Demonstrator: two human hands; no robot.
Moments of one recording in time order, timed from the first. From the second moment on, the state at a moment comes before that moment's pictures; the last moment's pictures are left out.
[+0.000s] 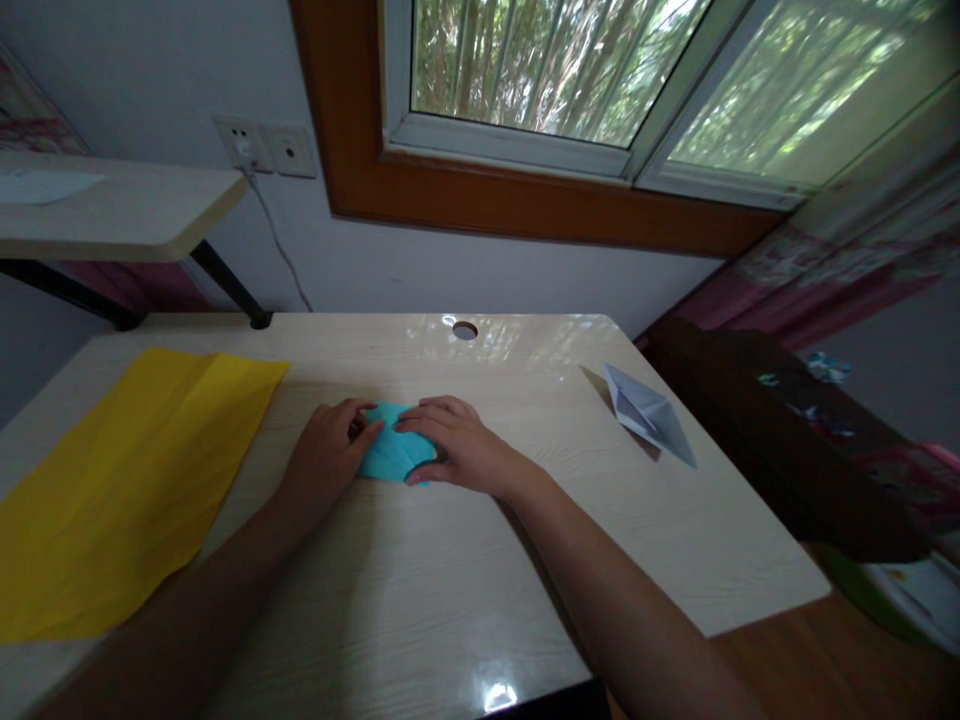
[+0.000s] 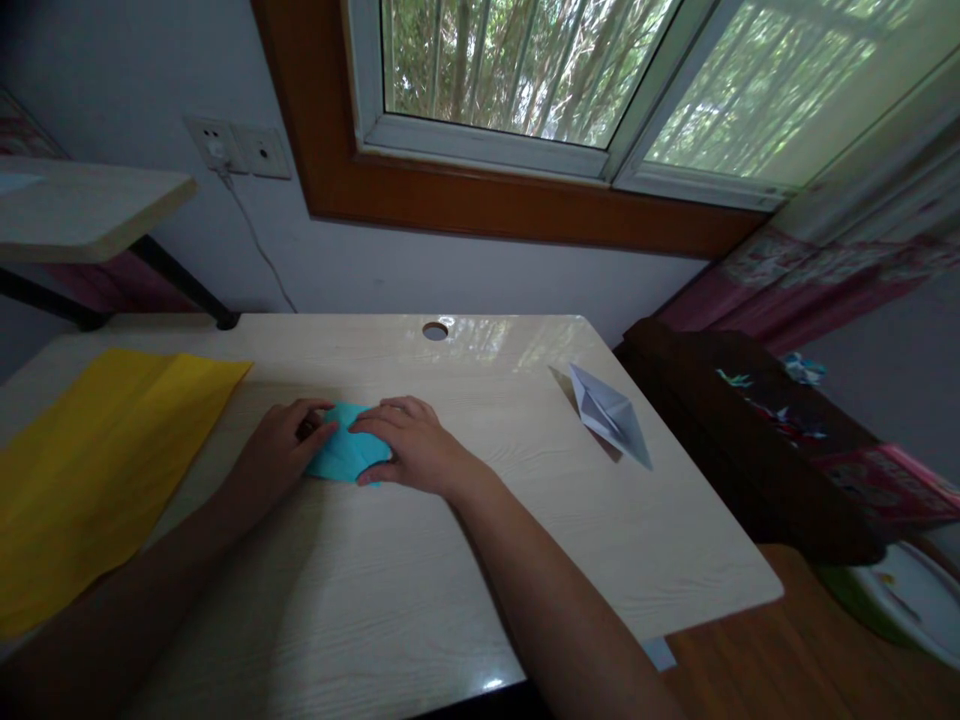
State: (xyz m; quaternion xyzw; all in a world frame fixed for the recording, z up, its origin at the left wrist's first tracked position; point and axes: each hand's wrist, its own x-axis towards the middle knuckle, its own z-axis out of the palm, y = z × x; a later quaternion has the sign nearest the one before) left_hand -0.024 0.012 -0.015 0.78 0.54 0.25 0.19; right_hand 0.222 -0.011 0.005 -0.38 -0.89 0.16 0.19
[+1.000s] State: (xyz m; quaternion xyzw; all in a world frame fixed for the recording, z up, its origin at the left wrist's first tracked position) left_hand -0.020 0.018 -0.019 0.81 0.54 0.20 0.10; right_hand 0.221 -0.017 0.018 -0.37 -0.91 0.13 0.15
